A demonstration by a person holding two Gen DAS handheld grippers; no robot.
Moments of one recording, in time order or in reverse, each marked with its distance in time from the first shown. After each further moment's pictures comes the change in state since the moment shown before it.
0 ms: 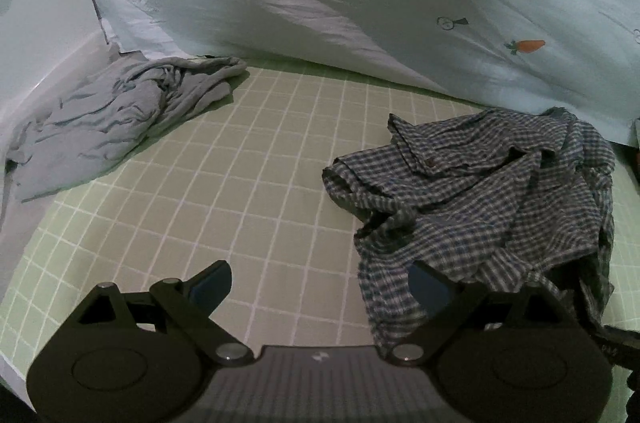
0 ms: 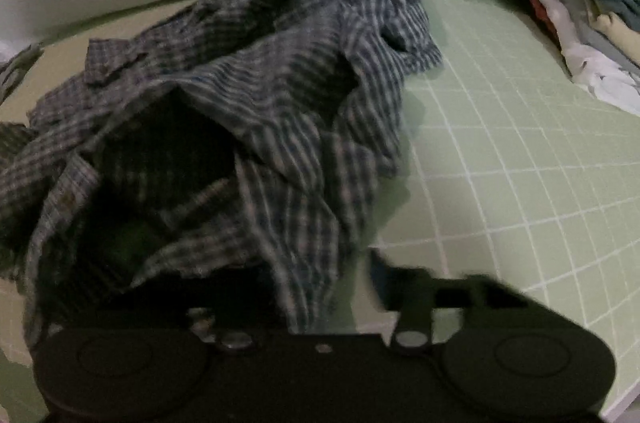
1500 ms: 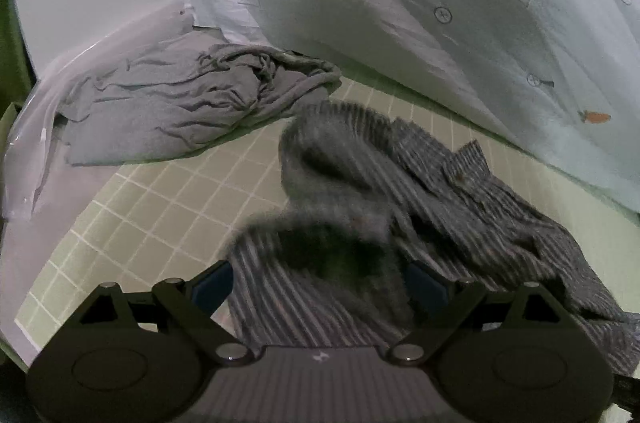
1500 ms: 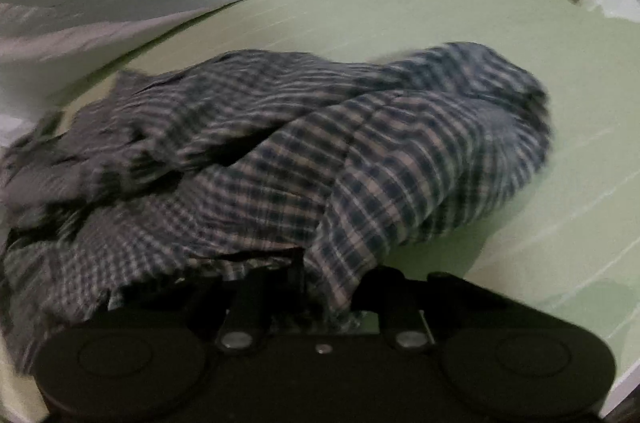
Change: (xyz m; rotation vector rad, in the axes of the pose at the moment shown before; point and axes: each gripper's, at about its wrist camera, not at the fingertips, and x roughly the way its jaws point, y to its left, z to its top) left arm 0.001 0.106 0.017 -0.202 -0.013 0.048; right arm -0.006 0.029 0.013 0.236 0.043 0.078
